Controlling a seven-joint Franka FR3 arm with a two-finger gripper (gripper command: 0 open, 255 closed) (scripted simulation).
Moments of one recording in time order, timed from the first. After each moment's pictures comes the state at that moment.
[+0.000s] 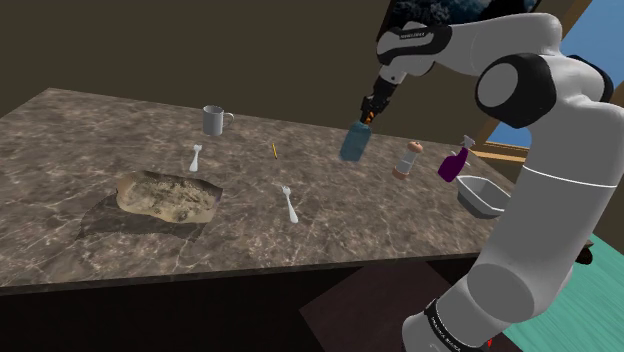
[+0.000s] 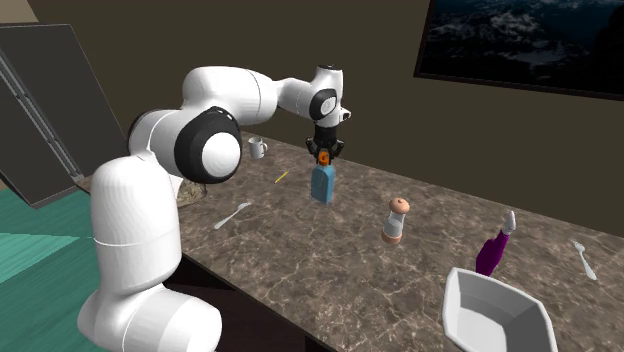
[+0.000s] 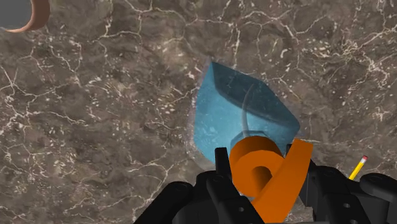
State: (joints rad) arm -0.13 0.33 -0.34 -1.55 0.20 1.94 -0.52
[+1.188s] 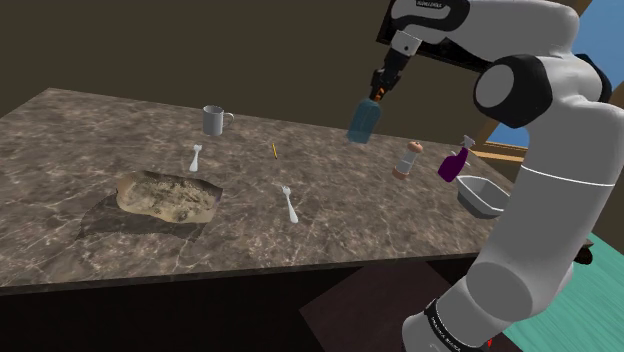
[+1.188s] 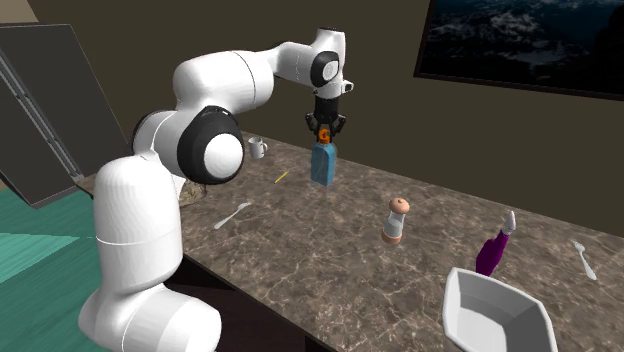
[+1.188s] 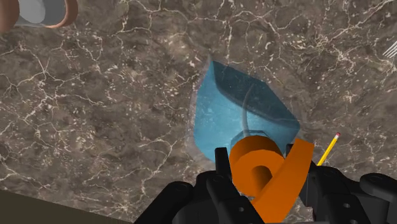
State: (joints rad) arm -0.15 0.34 -0.35 -1.29 0.20 1.69 -0.50
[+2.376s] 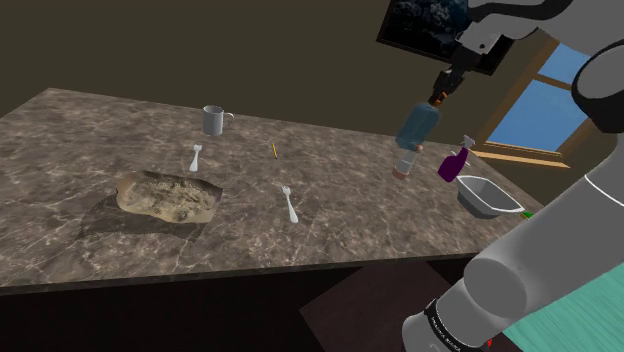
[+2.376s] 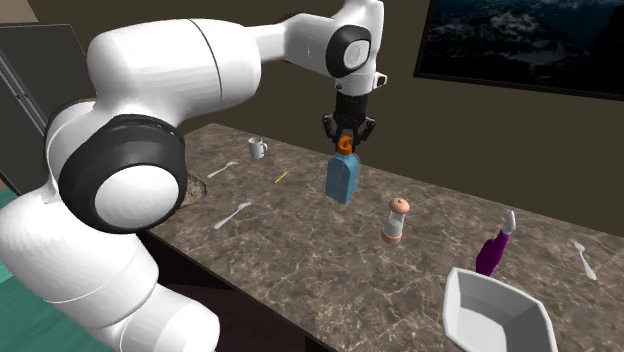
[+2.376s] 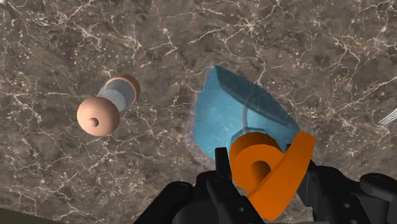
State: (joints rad) arm -0.23 -0.05 -0.44 -1.62 0.07 1.63 -0.68
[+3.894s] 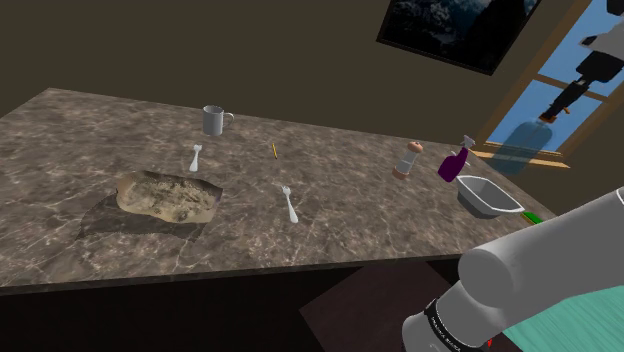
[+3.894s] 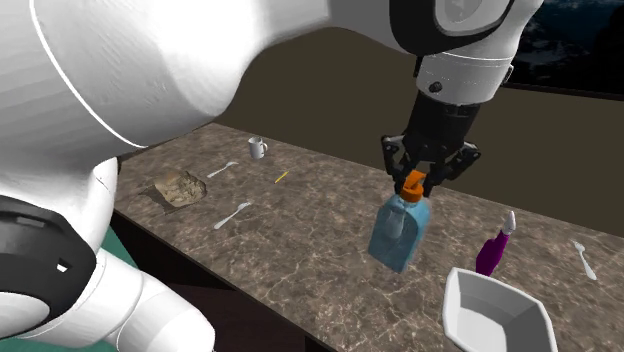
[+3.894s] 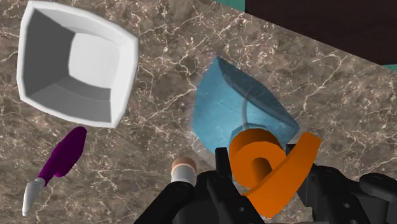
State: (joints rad) arm -0.40 -0.25 -0.71 -1.55 -0.05 1.38 -1.11
